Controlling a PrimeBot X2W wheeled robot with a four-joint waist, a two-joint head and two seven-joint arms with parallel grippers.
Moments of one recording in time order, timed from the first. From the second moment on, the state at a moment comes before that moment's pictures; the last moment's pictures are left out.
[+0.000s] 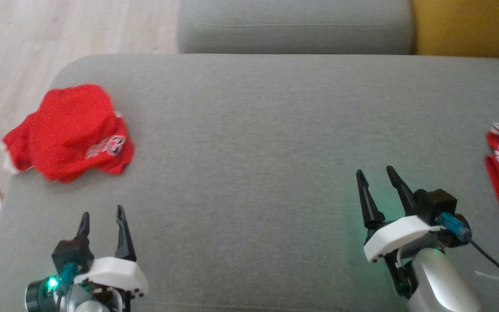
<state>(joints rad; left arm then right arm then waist) -0.01 0.04 -0.07 0.34 -0.14 0.16 -0.26 -0.26 -0.06 0.15 0.63 0.18 0.12 -0.26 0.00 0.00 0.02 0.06</state>
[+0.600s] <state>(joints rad) 0.01 0.04 0.01 0.32 -0.14 0.16 -0.26 -0.26 -0.06 0.21 0.63 0.21 0.12 -0.26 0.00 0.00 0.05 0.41</state>
